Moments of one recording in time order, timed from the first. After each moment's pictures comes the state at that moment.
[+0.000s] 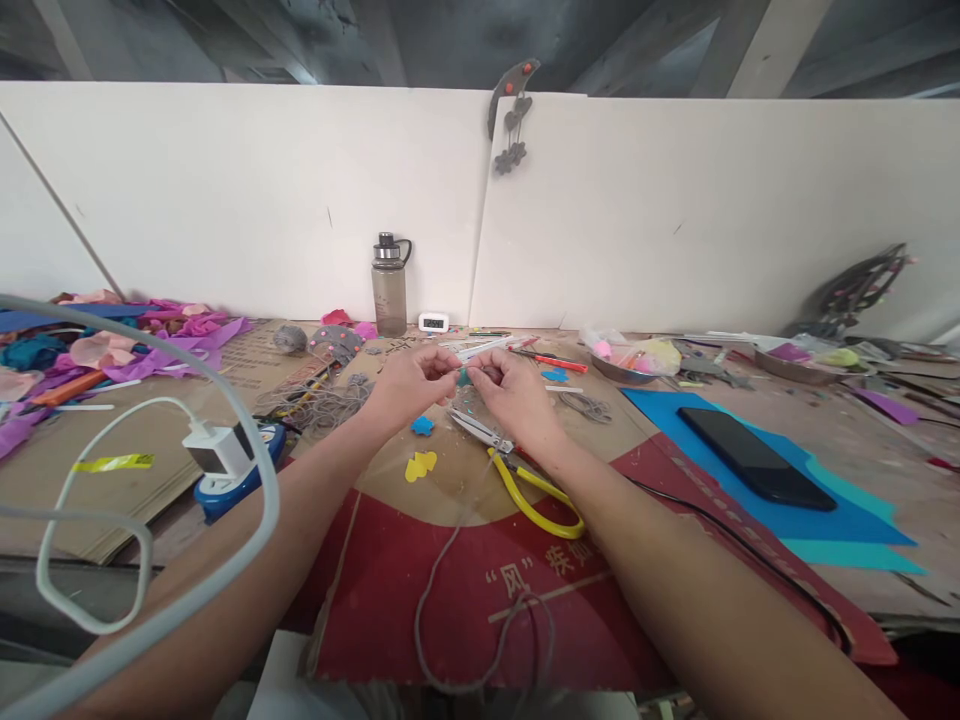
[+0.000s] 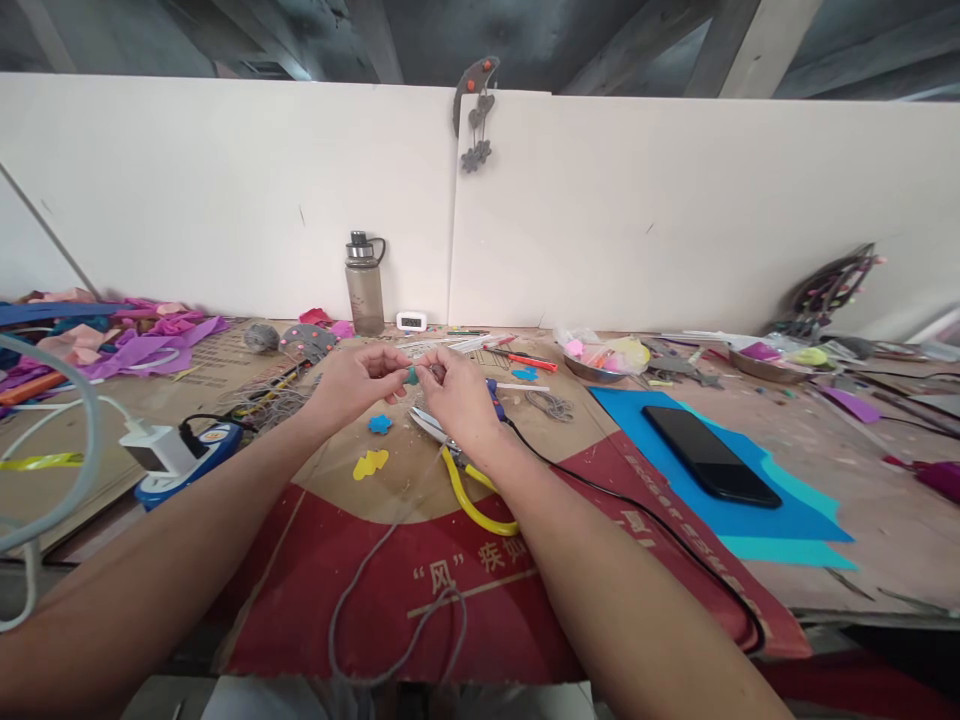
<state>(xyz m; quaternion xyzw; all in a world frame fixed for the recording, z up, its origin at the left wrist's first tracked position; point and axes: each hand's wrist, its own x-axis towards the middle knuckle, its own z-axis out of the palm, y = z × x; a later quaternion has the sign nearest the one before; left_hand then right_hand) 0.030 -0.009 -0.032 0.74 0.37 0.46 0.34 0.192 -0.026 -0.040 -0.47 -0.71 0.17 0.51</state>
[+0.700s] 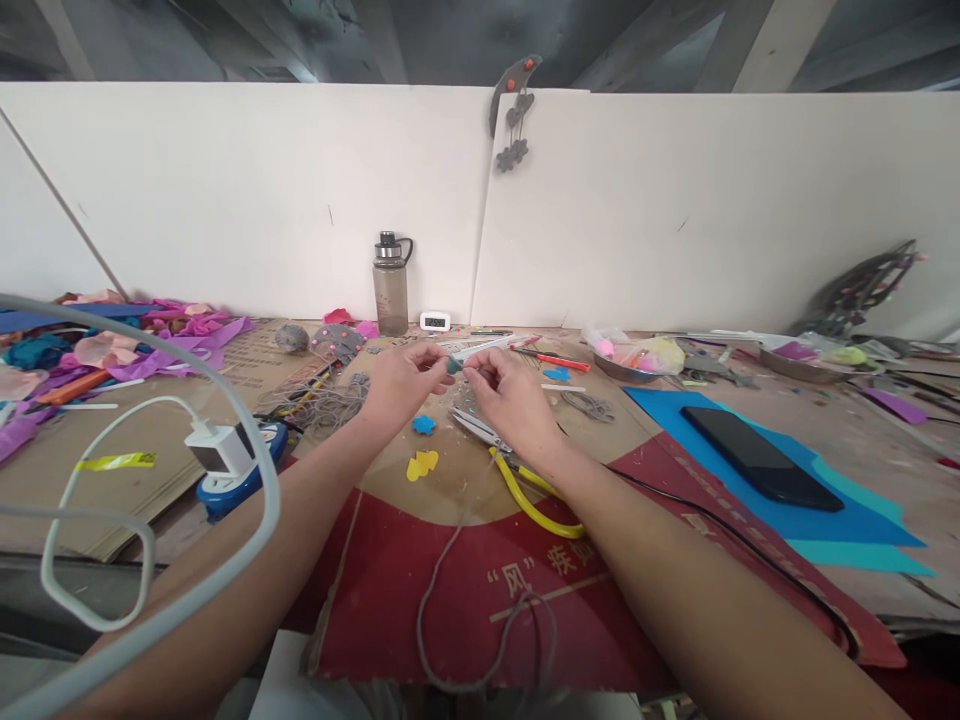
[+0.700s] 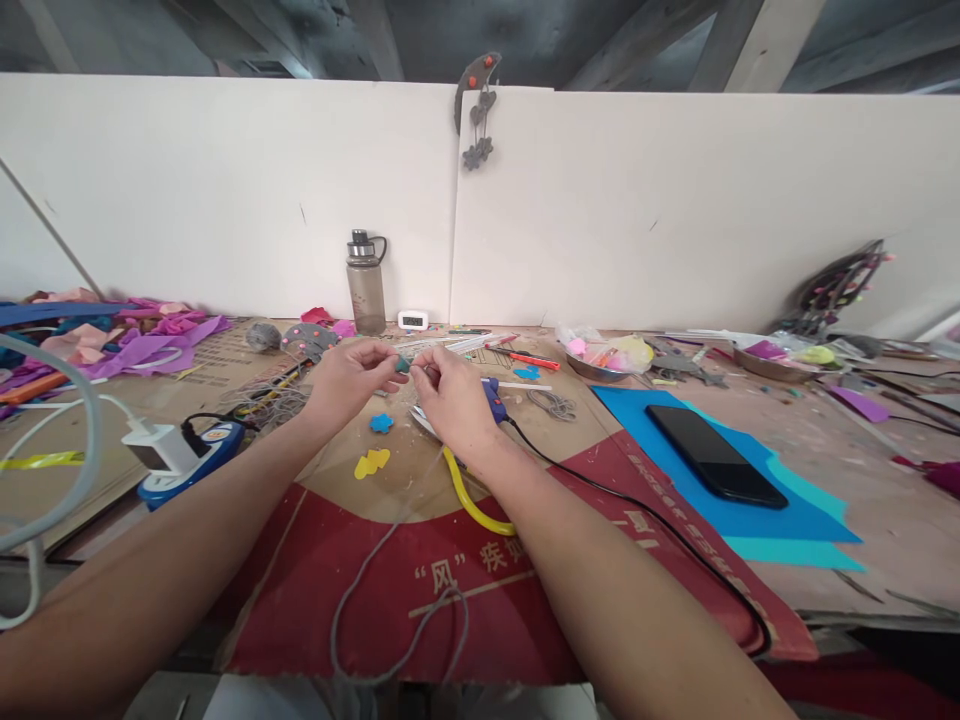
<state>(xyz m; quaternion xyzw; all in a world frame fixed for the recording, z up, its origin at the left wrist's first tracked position) 0.031 -0.012 -0.030 0.68 0.42 0.52 0.31 0.187 -0.034 -0.040 -0.45 -0.73 0.13 0.50</state>
